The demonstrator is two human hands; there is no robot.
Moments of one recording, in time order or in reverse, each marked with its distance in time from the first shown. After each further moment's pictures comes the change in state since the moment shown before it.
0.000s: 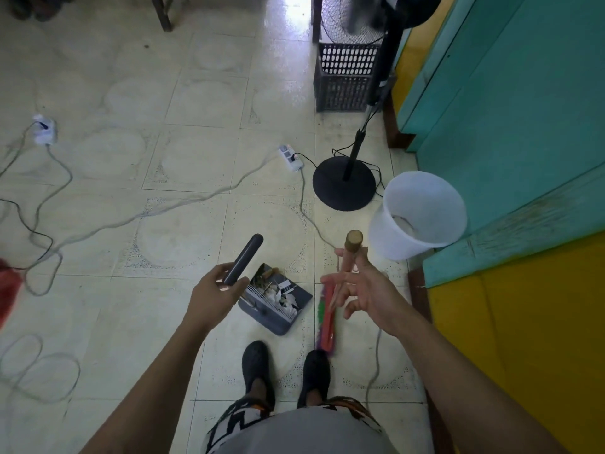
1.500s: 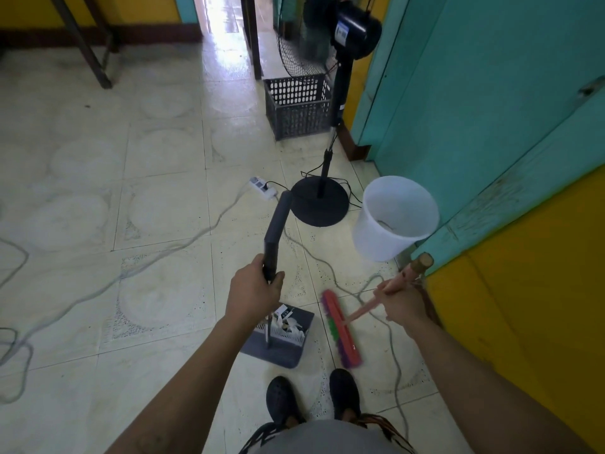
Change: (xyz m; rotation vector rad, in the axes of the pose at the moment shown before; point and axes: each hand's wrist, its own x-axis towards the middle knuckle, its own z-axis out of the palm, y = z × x) left_hand 0.041 0.055 -0.041 0.289 -0.084 0.405; right_hand 0.028 0.054 0.024 -0.475 0.838 0.205
